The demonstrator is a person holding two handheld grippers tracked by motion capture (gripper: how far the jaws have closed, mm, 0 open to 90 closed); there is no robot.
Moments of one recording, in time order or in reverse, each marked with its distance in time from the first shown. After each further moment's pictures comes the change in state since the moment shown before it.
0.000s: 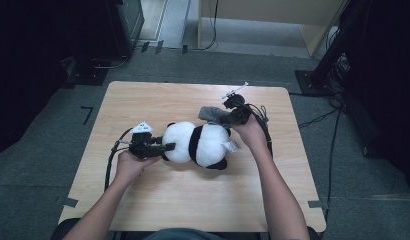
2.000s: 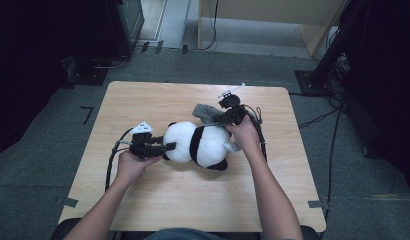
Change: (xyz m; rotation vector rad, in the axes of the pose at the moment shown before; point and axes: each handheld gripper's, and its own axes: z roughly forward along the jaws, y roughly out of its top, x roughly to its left) left arm -0.002 0.000 0.001 -0.019 -0.002 0.000; right arm 0.012 0.006 0.009 -0.047 0.046 0.049
